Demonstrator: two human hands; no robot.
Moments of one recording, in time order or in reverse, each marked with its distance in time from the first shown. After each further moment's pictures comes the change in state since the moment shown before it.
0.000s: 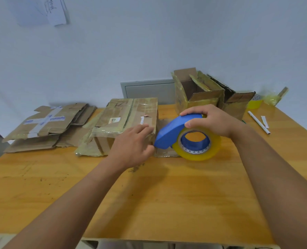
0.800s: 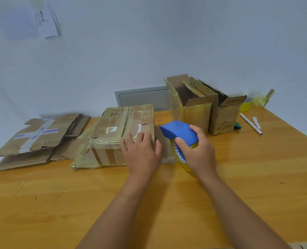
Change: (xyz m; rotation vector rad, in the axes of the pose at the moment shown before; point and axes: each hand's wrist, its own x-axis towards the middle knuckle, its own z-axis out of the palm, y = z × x) left_hand 0.008 0.045 0.029 -0.044 0.313 -0.351; right_hand -0.023 0.032 0.119 -0.052 0.872 0.178
